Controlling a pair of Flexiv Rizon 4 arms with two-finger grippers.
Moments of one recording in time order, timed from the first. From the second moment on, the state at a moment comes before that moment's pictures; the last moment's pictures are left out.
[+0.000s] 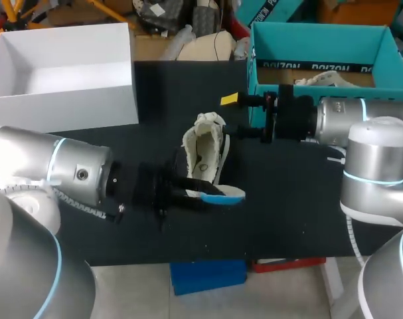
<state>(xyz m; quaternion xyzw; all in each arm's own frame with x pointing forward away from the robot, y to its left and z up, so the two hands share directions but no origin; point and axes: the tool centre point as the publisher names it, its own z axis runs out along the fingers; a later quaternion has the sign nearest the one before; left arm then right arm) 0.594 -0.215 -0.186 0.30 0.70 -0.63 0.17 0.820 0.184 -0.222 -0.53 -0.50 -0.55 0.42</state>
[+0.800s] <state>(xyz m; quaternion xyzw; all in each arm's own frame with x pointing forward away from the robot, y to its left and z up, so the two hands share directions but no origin) 0.615 -0.178 -0.276 0.46 0.59 -0.48 0.45 0.820 0.185 -0.222 -0.53 -0.50 -0.55 0.42</state>
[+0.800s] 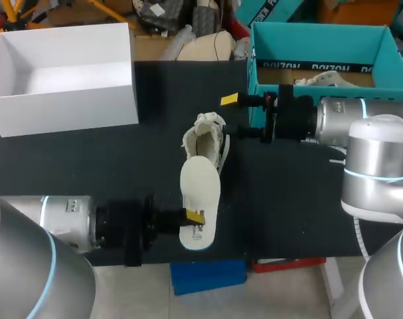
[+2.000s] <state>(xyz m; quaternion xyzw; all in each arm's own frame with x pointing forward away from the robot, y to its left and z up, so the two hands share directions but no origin) 0.646 -0.166 -0.278 0.50 0.53 -0.35 0.59 0.820 0.185 -0.222 -0.53 -0.50 -0.55 0.42</state>
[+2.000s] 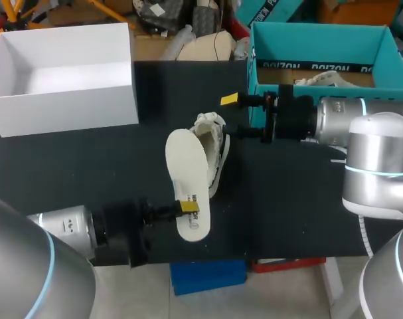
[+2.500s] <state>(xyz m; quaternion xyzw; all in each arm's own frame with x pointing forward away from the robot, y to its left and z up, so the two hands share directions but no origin) 0.715 -0.149 -0.270 0.49 0.53 -0.35 0.60 0.820 0.184 -0.222 -0.53 -0.50 -0.55 0.42</state>
